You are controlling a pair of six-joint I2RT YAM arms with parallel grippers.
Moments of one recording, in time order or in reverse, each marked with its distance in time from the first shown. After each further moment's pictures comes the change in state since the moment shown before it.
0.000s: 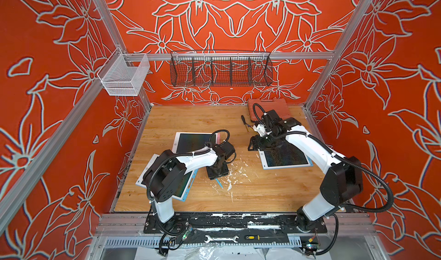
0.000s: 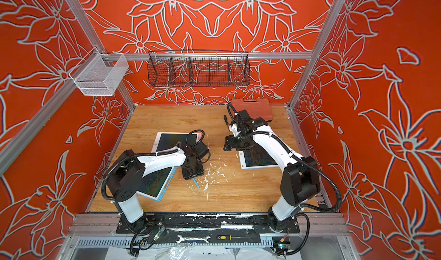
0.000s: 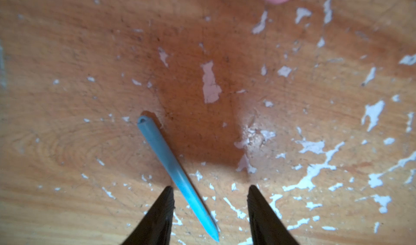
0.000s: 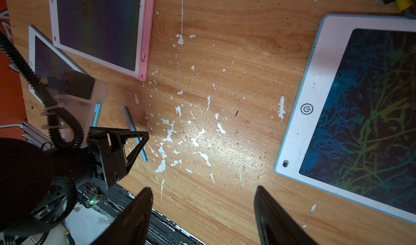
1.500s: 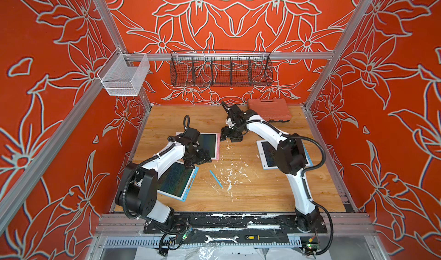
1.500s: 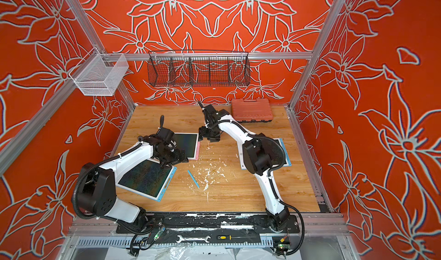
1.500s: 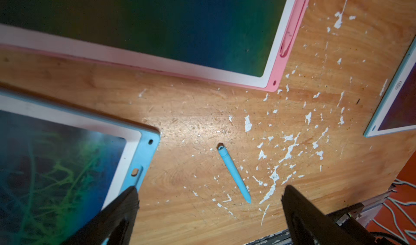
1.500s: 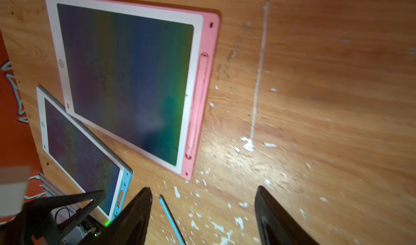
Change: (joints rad) left arm 0.412 -0.272 -0.125 0.010 0.261 0.468; right arm 0.152 0.571 0.587 0.007 0.026 0.217
